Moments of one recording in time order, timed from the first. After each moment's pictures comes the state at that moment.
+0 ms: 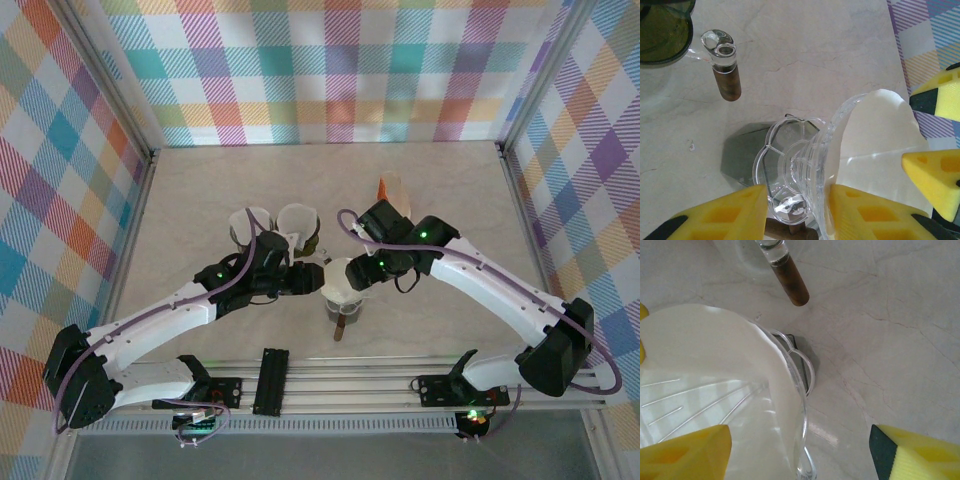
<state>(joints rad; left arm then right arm) -0.82 1.15 0.83 -0.37 0.19 -0.78 0.80 1.36 1.28 -1.08 -0.03 0.28</state>
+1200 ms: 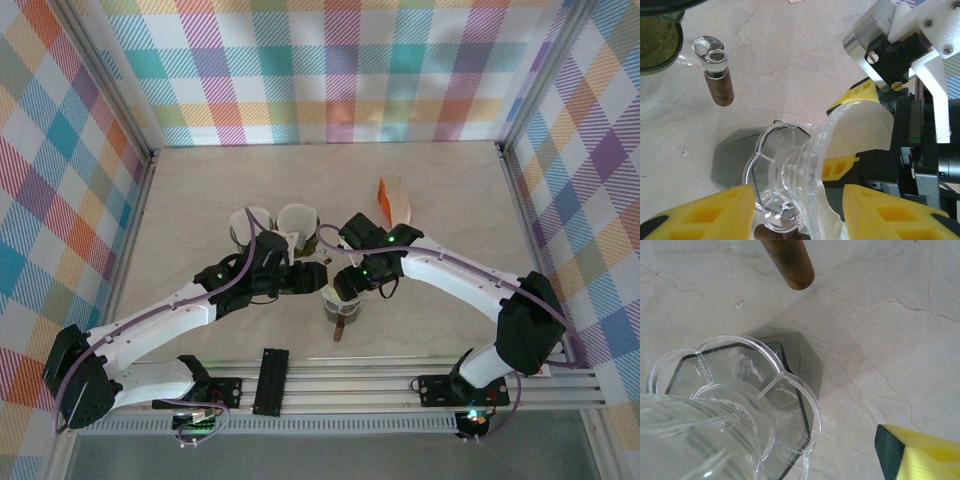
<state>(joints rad) -0.82 1.15 0.82 -0.33 0.19 -0.79 0.82 1.51 1.18 -0.94 -0.04 0.28</state>
